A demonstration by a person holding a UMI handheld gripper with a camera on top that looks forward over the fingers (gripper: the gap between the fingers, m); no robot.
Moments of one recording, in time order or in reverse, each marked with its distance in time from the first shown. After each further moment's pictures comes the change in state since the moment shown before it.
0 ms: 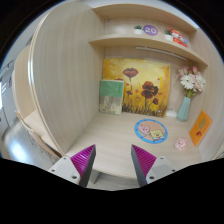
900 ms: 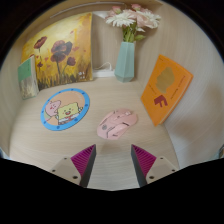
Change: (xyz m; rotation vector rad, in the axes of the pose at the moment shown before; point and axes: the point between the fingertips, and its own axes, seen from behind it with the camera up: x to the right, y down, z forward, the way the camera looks) arm 0.354 0.128 0.096 -0.328 0.376 0.238
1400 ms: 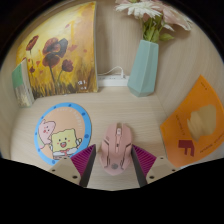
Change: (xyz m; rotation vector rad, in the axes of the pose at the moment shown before) arm -0.024 -0.089 0.091 -0.045 -0.091 -0.063
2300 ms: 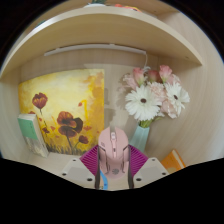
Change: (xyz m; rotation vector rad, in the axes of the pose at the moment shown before) arm -0.039 -0.215 -0.144 0.371 0.122 0.035
